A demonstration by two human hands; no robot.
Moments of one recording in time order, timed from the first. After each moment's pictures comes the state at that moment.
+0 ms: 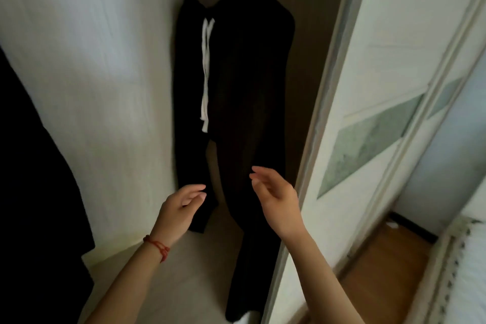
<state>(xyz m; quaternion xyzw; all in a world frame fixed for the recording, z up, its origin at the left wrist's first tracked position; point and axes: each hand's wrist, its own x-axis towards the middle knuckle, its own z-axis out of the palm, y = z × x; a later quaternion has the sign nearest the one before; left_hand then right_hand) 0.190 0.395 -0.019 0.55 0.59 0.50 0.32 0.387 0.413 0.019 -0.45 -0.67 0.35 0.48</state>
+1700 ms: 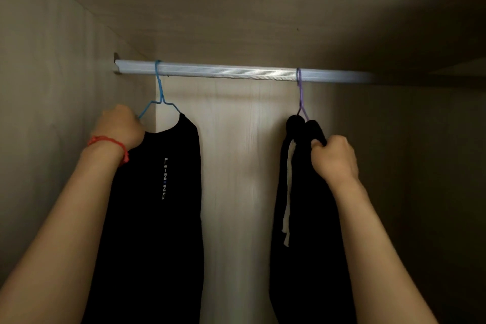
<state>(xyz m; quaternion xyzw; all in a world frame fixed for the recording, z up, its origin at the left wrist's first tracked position) 0.001 0.298 0.312 0.23 0.85 0.38 -0.27 0.250 0.513 0.276 -0.41 -0.75 0.22 0.48</state>
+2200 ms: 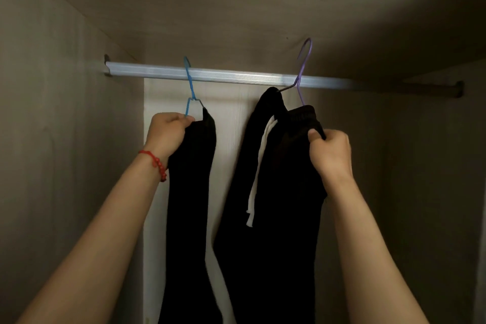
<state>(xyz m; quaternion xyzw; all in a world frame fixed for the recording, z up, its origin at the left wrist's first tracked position) 0.060 0.344 0.304 0.36 0.59 0.72 -0.01 0.261 0.496 0.281 -0.32 -0.69 0.29 0.57</state>
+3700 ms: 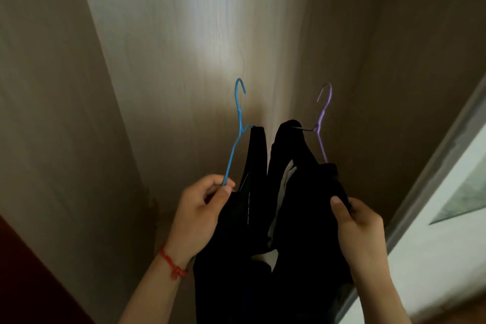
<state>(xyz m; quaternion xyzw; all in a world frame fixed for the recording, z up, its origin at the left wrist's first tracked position) 0.154 0.278 0.034 0.44 0.59 0.65 0.21 0.359 0.361 0.034 -0.50 -0.60 0.47 0.42</state>
